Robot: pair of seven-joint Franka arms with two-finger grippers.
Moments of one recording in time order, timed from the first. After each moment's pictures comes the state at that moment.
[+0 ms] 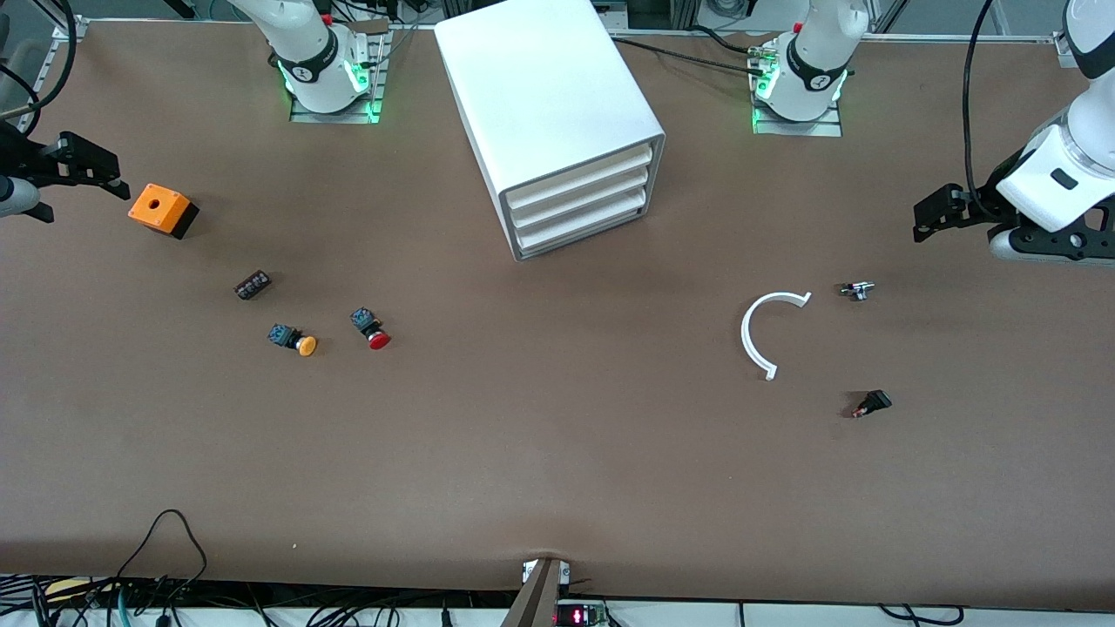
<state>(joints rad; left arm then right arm) 0.00 -0.01 -0.03 -1.71 0.01 1.68 0.01 0.08 0.01 -0.15 -1.59 0.01 1.53 -0.41</state>
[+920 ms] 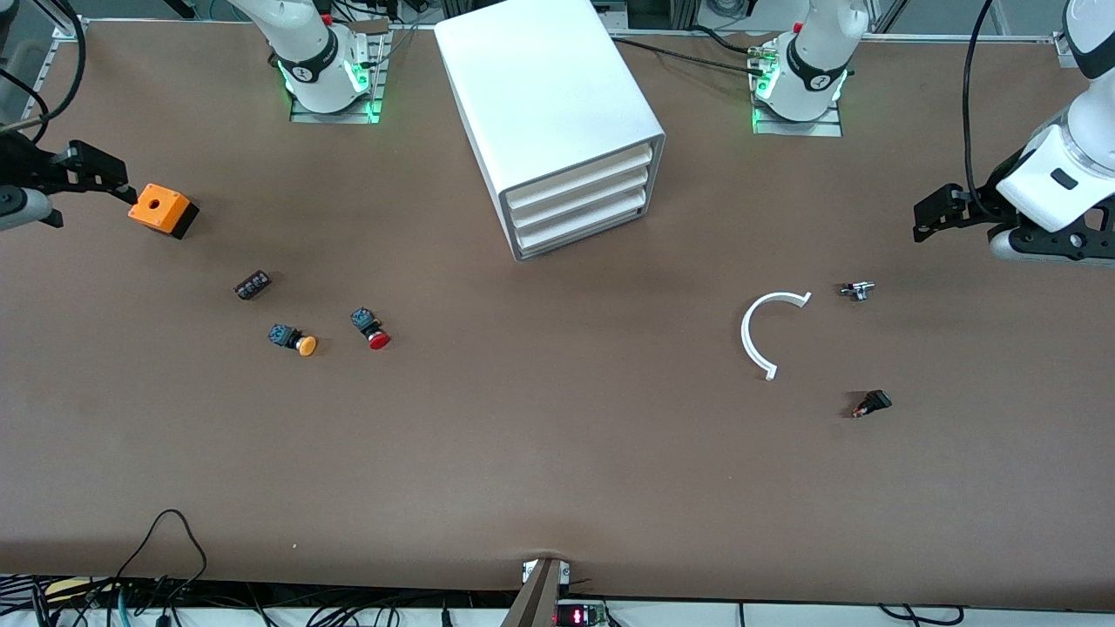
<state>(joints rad) 0.00 -0.01 -0.03 -1.71 0.01 1.68 0.01 0.08 0.05 -0.15 -1.60 0.01 1.54 -0.41</state>
